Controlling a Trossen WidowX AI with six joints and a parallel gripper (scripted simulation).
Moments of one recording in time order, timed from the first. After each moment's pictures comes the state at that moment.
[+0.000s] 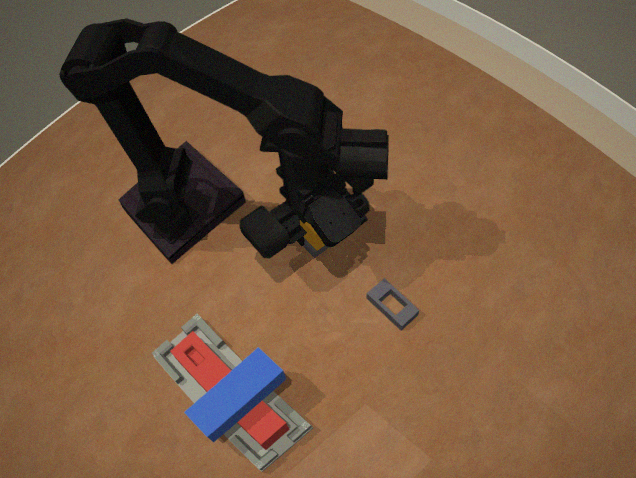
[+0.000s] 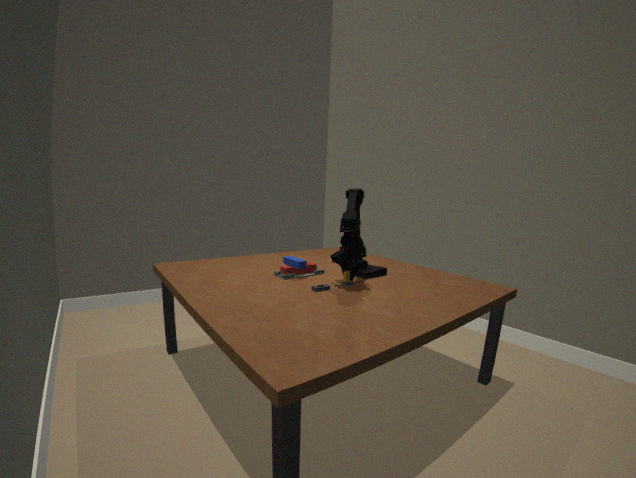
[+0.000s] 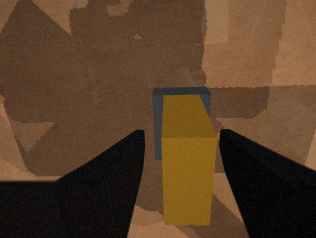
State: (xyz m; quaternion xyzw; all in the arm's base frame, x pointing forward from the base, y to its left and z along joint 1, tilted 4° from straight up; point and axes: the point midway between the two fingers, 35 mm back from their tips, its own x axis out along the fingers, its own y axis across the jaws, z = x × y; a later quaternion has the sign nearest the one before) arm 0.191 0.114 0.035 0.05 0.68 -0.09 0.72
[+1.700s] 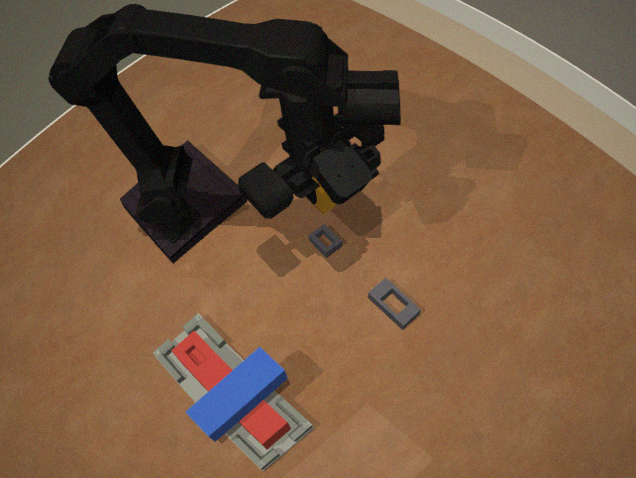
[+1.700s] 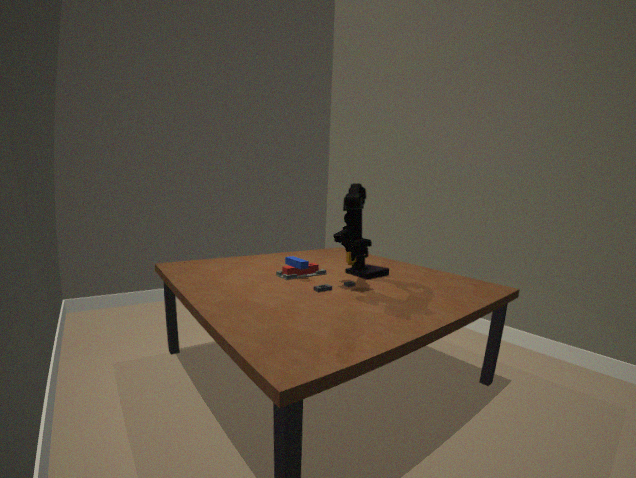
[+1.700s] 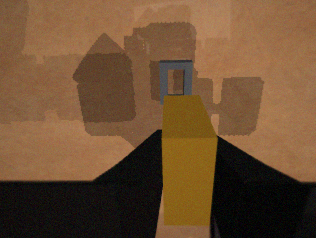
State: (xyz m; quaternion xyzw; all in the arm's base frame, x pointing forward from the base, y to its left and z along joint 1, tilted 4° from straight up) arm 0.196 0.126 0.126 0.06 0.68 -0.08 0.73
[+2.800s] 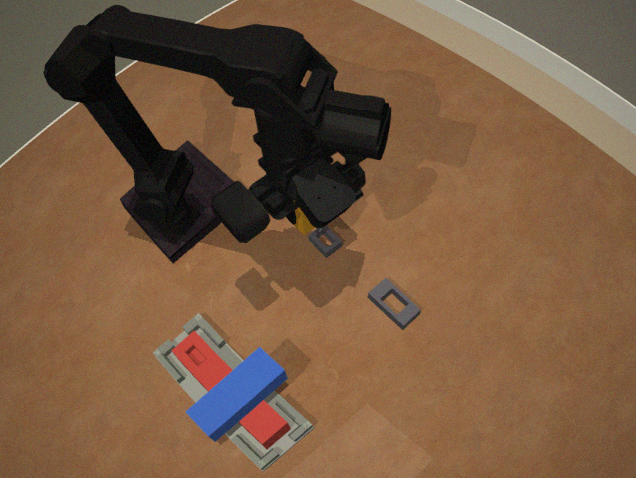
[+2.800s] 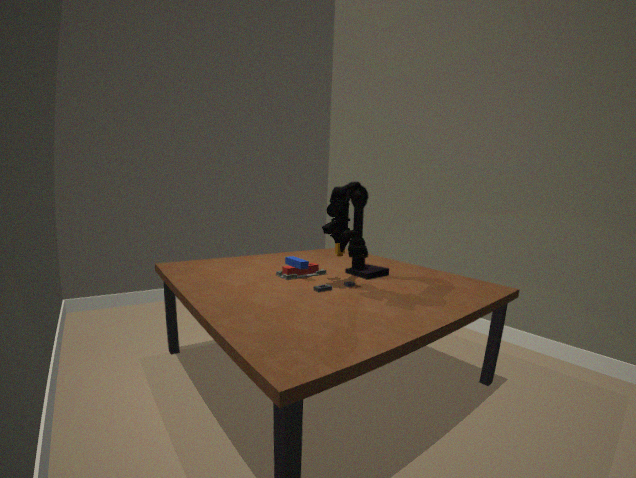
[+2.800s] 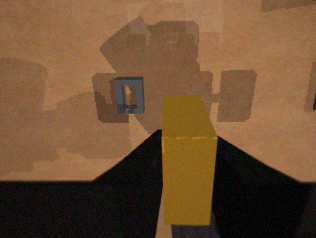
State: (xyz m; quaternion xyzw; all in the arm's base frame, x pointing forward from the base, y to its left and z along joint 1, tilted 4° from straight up) arm 0.209 0.074 0.160 0.05 0.68 -0.08 0.72
